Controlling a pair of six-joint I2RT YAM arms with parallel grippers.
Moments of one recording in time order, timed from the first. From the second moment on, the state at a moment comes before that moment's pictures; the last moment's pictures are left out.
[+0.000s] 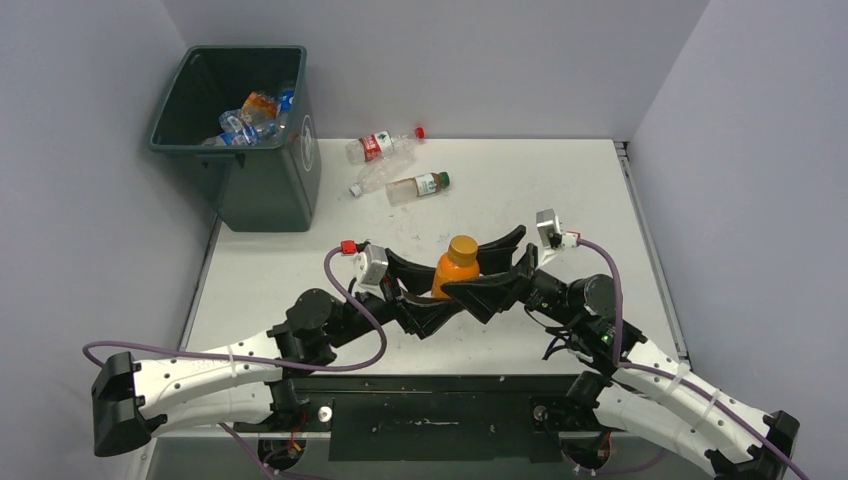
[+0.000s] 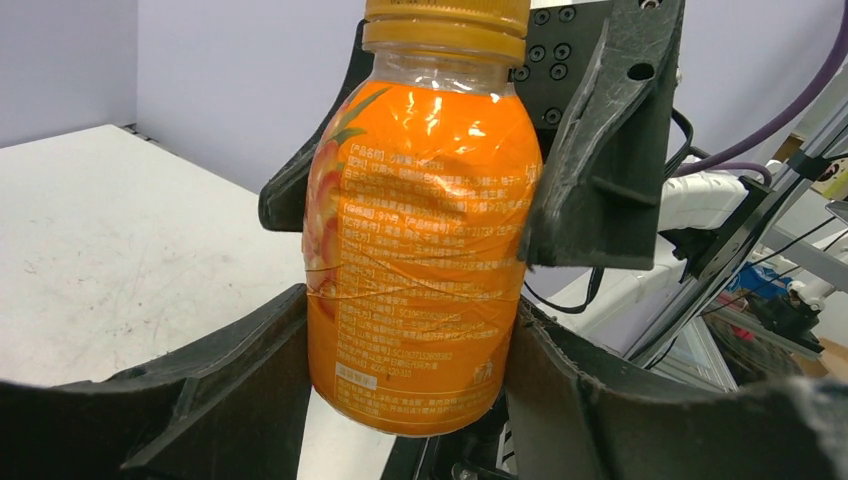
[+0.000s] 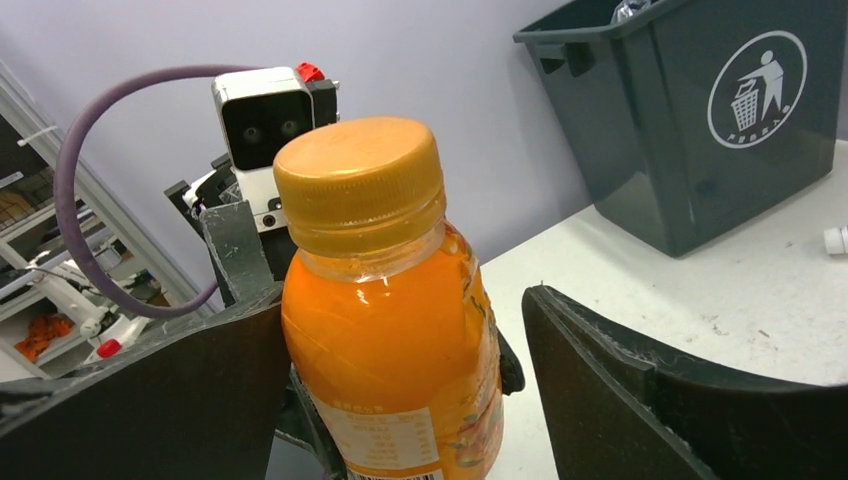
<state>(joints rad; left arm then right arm) -1.18 0.91 0.61 0.62 0.01 -0.41 0.84 0.70 0.63 0.42 -0.33 0.60</state>
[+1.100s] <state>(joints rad) -1.16 1.04 1.09 0.15 -0.03 -0.36 0.86 0.60 0.63 0.03 -0.26 0.30</state>
